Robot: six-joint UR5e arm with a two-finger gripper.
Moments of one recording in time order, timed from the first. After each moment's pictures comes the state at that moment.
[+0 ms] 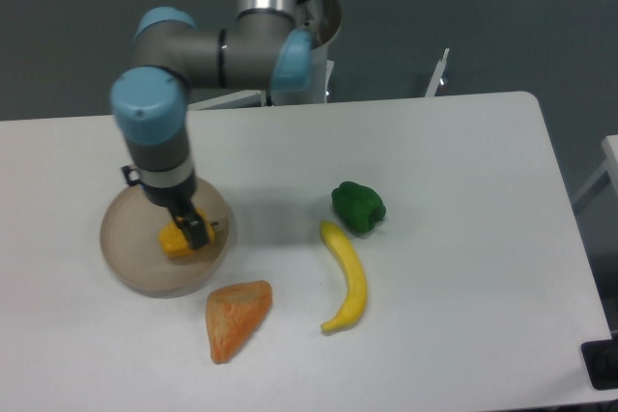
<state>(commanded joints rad) 1.91 -1.89 -1.46 -1.20 1.52 0.97</state>
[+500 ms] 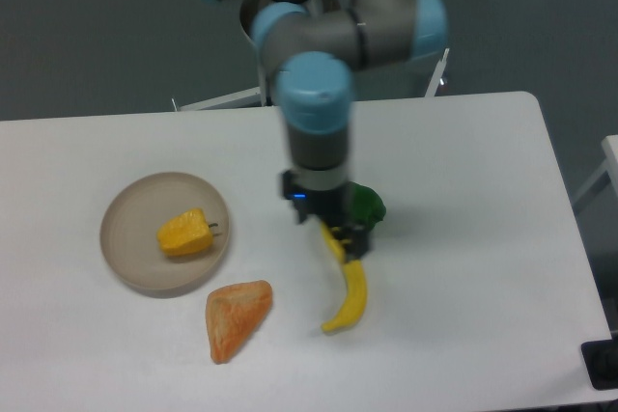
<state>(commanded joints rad) 2.22 -1.91 -1.45 -1.19 1.61 1.26</state>
